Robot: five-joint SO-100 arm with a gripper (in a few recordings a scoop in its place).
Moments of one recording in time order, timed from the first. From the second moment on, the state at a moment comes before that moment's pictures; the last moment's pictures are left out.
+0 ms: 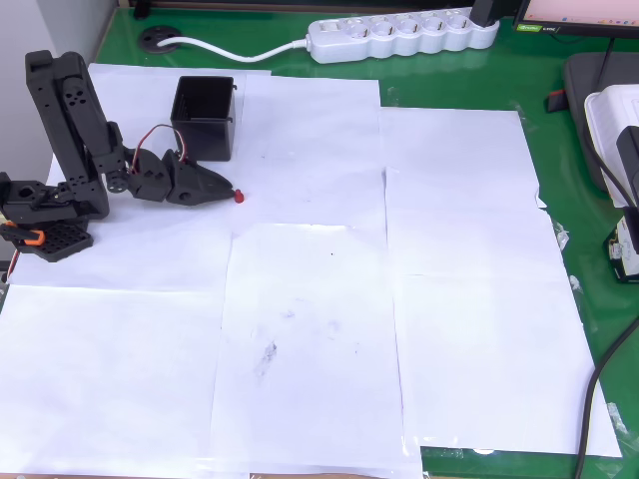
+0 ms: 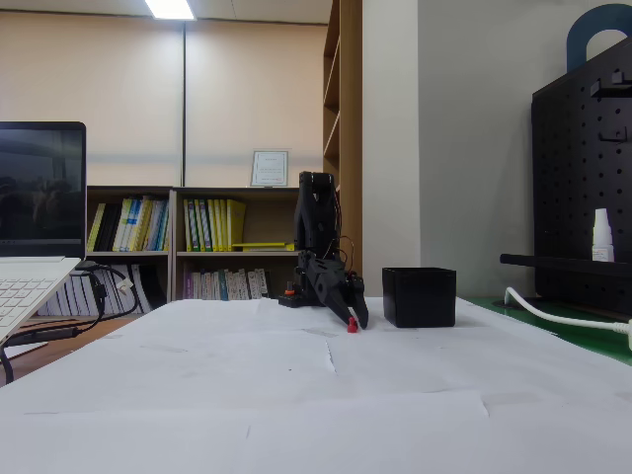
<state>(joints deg) -13.1 86.0 5.0 -53.1 -92.8</state>
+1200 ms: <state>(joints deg) -10.3 90.2 15.9 -46.3 -92.2</state>
